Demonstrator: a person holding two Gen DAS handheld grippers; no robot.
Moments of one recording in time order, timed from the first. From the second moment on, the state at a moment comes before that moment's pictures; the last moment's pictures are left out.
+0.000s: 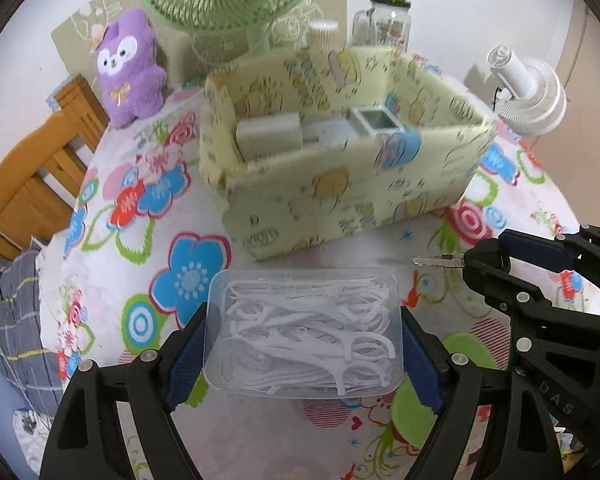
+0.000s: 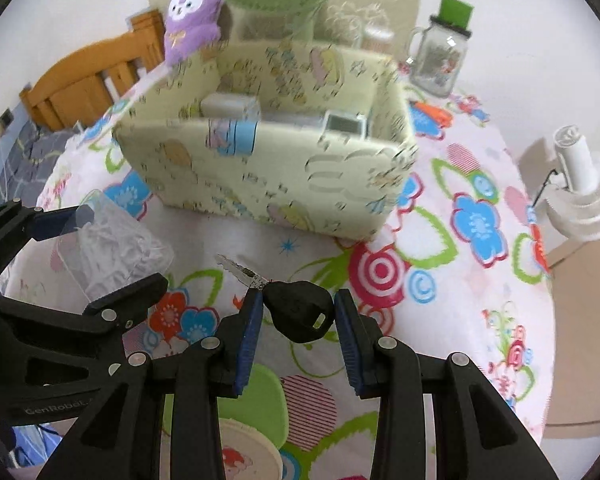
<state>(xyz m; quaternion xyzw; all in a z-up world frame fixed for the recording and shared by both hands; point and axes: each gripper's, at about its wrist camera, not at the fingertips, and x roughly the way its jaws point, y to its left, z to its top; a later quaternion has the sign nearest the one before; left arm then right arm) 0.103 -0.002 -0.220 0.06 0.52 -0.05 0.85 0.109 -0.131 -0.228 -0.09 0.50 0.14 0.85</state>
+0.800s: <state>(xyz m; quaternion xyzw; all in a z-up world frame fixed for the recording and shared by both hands) 0.126 -0.014 -0.142 0.07 0.46 -0.06 0.88 0.132 -0.139 -0.150 -0.08 0.44 0.12 0.89</state>
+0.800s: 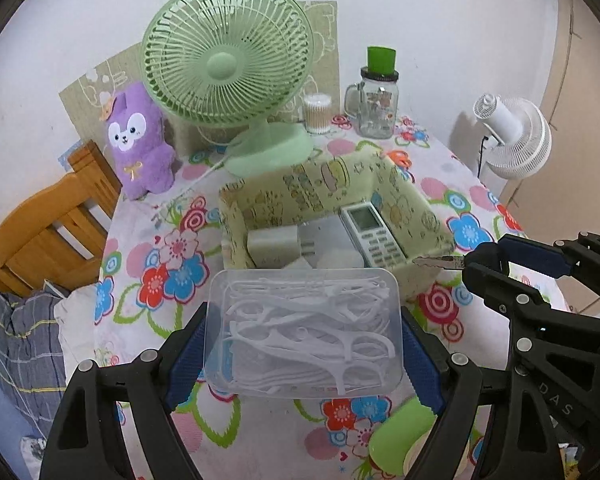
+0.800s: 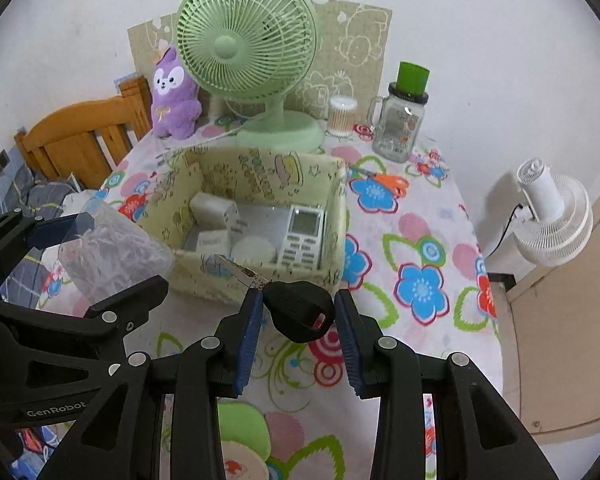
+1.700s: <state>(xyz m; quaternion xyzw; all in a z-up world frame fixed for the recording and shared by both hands) 0.210 -0.008 -0.162 0.06 0.47 -0.03 0.88 0.222 -0.148 -0.170 -0.07 0.46 0.12 0.88</state>
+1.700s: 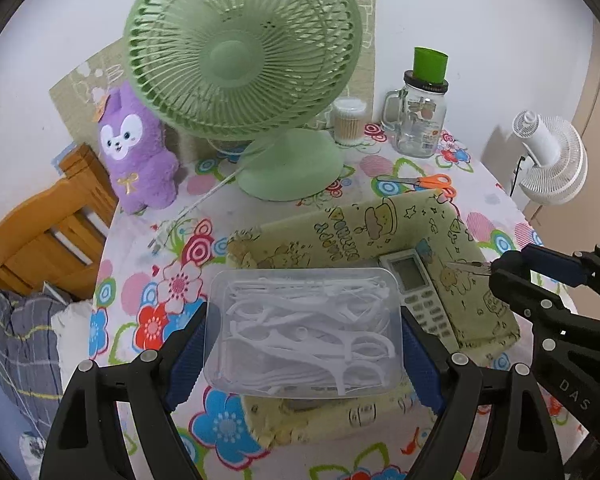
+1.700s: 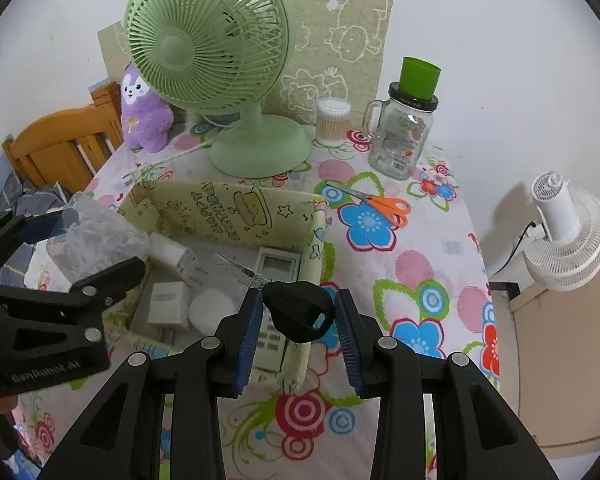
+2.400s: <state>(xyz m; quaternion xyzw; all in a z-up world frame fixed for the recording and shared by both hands) 0.246 -0.006 -0.187 0.06 0.49 -0.03 0.87 0.269 -0.138 -0.190 -0.05 0.47 0.12 0.87</state>
